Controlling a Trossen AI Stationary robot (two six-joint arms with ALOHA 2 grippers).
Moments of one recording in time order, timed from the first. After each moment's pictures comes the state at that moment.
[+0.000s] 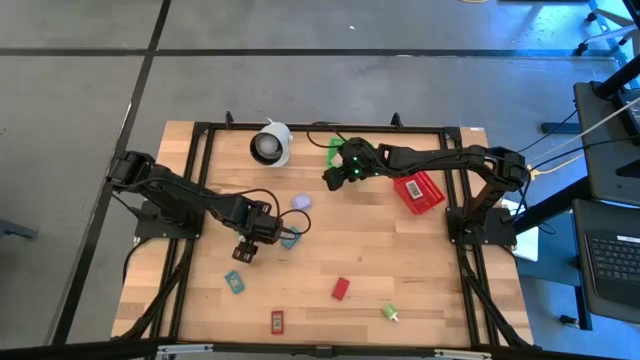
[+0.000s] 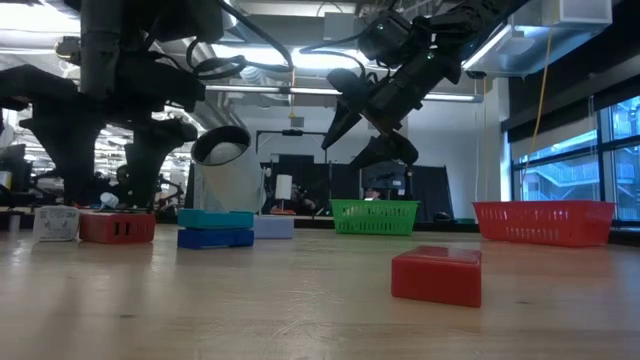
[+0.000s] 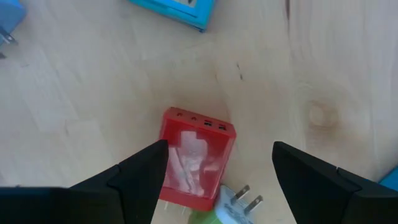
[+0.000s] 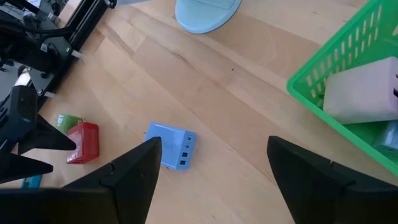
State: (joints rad) left arm -0.22 1.49 0.86 -0.80 -0.04 0.03; right arm -0.25 1.70 1.09 -0.15 -0.01 0.73
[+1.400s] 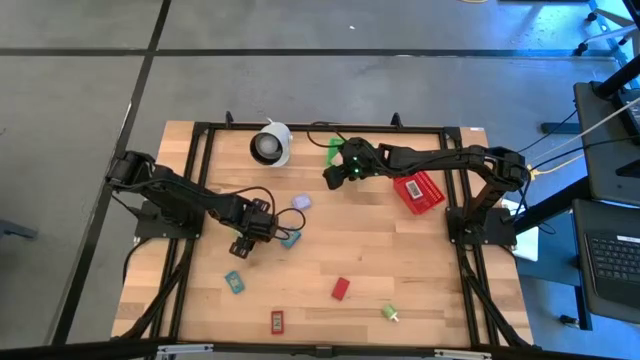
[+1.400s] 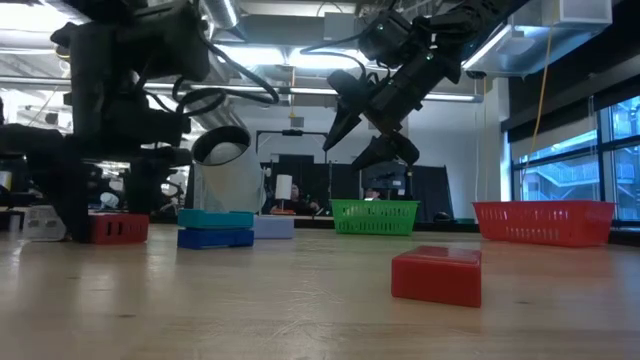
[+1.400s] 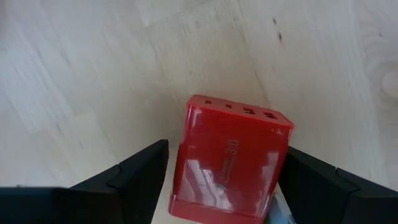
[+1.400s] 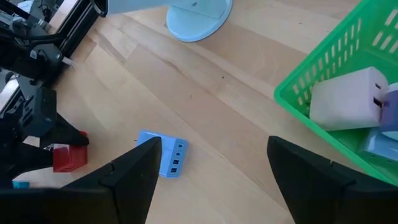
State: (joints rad) left arm -0.17 1.49 0.69 -0.63 -0.09 0.16; right arm -0.25 1.70 1.09 -0.15 0.03 0.72
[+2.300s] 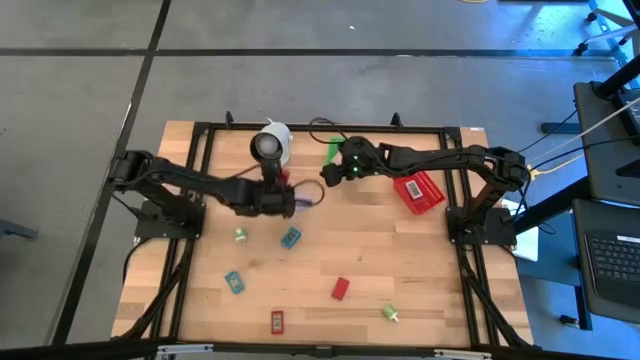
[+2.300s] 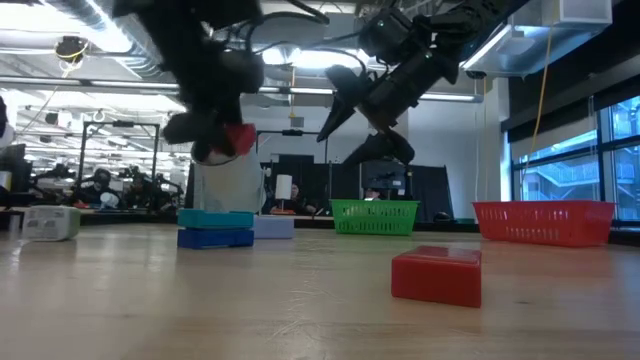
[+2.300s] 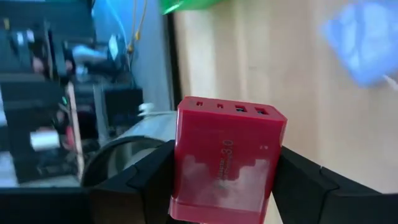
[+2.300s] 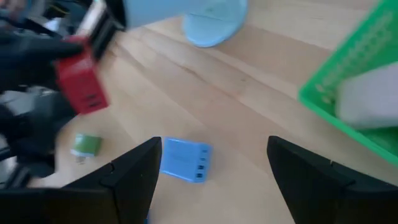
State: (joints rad) left arm -0.05 1.49 0.96 -0.66 -0.89 0.28; right arm -0.25 1.70 1.09 -0.10 -0.02 0.80
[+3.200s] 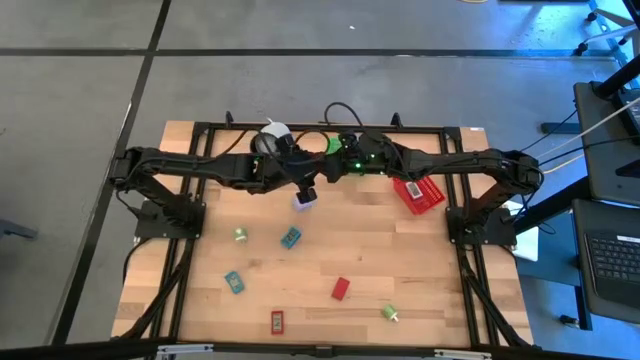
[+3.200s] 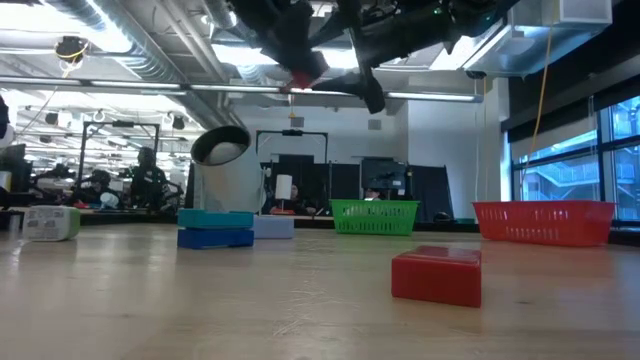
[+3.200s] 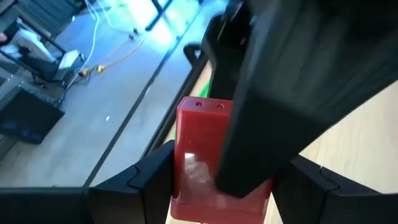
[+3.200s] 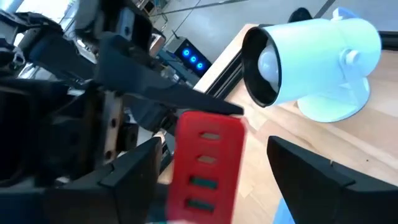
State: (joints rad) left arm 0.05 1.49 1.26 -0.42 -0.60 0.04; right arm -0.19 1.59 1.09 0.22 -0.03 0.81
